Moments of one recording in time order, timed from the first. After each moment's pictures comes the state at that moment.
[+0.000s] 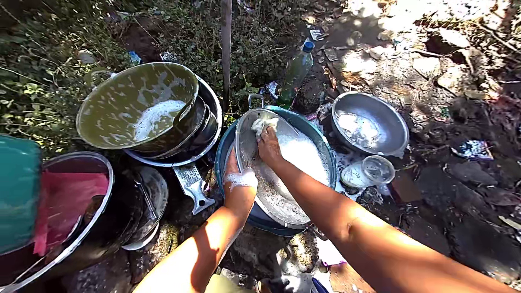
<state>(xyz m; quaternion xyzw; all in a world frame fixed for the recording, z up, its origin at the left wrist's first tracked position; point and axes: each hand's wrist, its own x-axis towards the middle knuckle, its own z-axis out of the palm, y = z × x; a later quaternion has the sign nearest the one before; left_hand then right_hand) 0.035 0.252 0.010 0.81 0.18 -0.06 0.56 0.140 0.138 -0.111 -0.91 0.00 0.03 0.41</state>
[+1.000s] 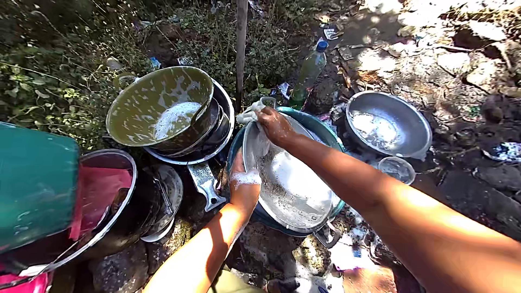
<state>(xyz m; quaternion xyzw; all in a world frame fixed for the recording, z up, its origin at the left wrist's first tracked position) 0.031 0.272 -0.008 0.80 0.14 -0.02 0.59 0.187 0.126 -0.057 -0.90 -0.27 -0.09 0.33</state>
